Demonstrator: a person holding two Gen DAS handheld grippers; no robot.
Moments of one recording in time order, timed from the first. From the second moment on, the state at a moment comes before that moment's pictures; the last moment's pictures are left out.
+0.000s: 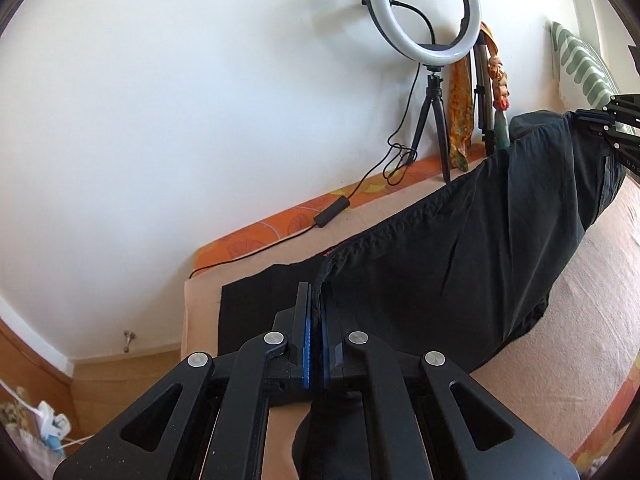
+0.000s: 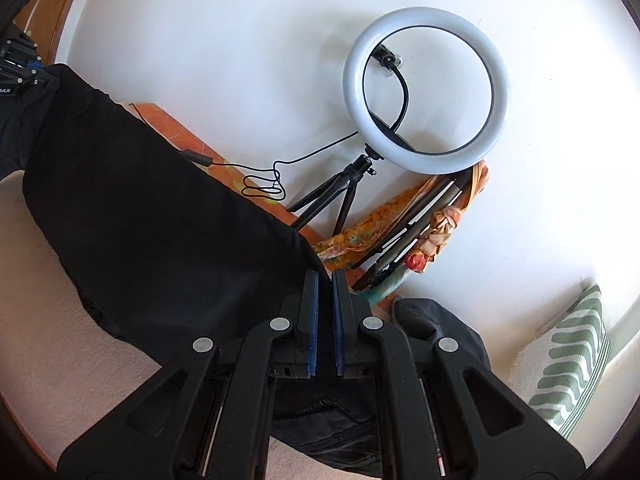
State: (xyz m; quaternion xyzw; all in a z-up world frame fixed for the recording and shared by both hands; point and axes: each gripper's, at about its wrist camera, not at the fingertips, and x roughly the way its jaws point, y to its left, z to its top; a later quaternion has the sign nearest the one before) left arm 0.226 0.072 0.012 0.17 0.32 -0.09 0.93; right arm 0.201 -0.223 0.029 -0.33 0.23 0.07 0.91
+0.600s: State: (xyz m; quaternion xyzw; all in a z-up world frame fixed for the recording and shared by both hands) left arm 0.358 0.075 -0.089 0.15 0.41 -0.09 0.90; right arm 0.368 -0.190 -0.093 -0.39 0.32 0.06 0.86
